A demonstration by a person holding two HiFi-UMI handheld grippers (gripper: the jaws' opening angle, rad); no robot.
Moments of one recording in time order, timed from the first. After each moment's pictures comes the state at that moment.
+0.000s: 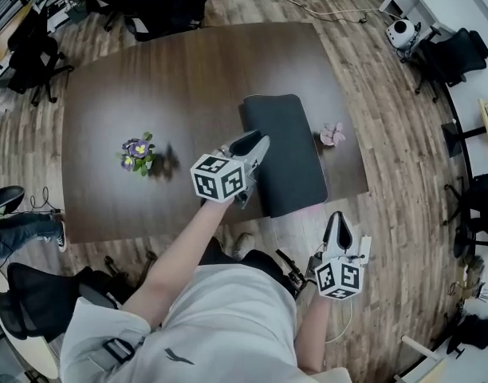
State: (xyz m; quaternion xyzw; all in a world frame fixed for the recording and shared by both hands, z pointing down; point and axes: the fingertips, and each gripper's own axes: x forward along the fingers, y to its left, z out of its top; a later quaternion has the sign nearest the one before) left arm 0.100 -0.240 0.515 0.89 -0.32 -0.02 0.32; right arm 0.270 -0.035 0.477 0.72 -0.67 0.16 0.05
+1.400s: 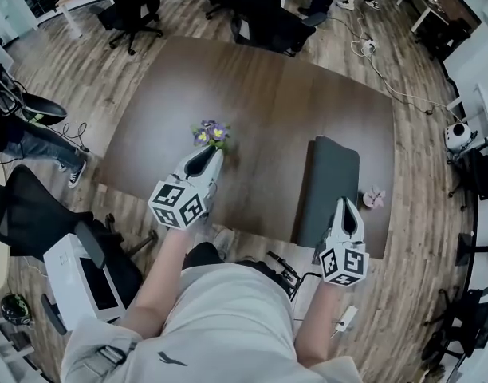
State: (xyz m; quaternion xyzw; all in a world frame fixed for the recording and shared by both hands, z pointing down) left arm -0.204 -0.154 0.444 0.78 -0.59 -0.05 0.18; right arm 0.126 -0.156 0.431 0.54 -0.83 0.08 0.05
